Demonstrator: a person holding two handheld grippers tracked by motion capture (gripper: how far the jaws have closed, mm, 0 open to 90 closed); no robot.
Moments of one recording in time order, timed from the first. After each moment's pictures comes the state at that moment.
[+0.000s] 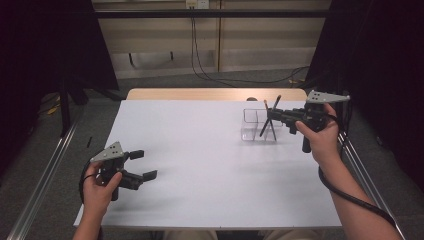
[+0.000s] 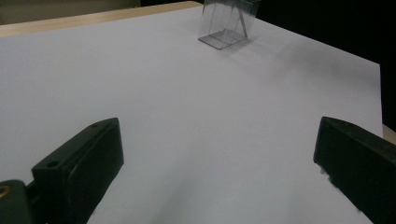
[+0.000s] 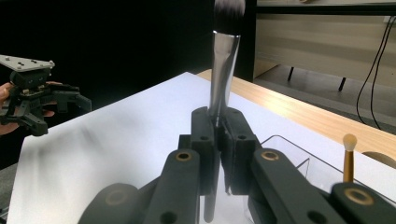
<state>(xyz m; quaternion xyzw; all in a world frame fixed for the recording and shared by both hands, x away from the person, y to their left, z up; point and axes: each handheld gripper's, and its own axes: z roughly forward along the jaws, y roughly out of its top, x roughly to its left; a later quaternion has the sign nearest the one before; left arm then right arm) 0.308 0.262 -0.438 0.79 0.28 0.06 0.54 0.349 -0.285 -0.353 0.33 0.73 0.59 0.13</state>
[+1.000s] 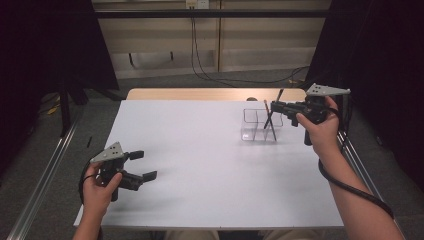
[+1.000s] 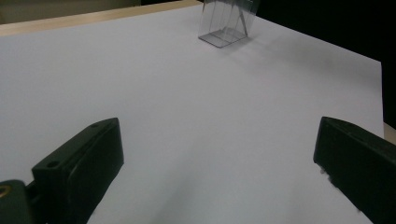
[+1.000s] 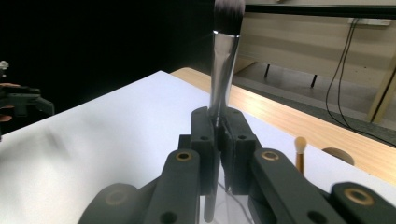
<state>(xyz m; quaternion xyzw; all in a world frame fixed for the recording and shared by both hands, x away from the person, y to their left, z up) 0.307 0.261 -0.439 0.80 0.27 0.06 0.54 0.369 -0.295 -0.351 0.35 0.73 0.57 0.17</state>
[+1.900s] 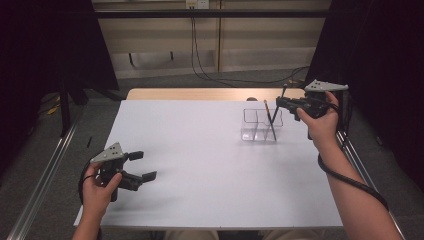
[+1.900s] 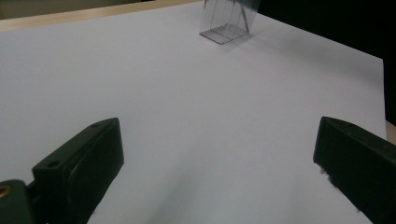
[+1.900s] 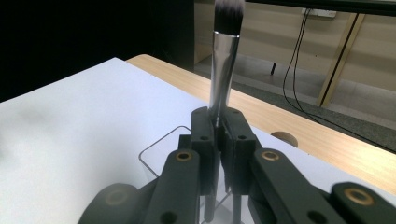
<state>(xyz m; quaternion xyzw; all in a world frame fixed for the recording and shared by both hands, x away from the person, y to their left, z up) 0.308 0.264 -0.441 0.80 0.28 0.06 0.53 0.390 -0.308 -0.359 0.39 0.73 0.52 0.22</state>
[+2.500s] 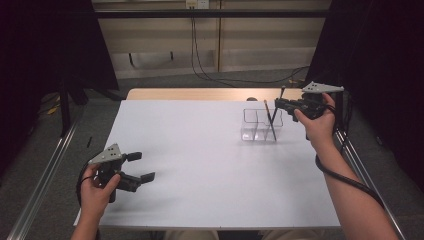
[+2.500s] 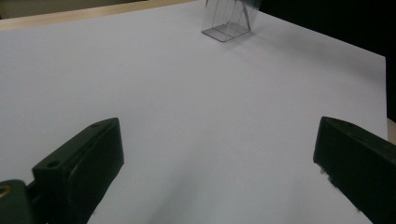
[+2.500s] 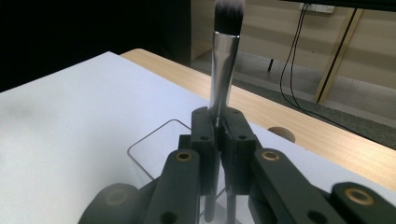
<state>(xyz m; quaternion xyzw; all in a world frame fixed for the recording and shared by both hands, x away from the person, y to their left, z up) 0.305 0.268 -0.441 0.80 0.28 0.07 0.53 0.397 -0.306 -0.370 0.39 0.73 0.51 0.22</state>
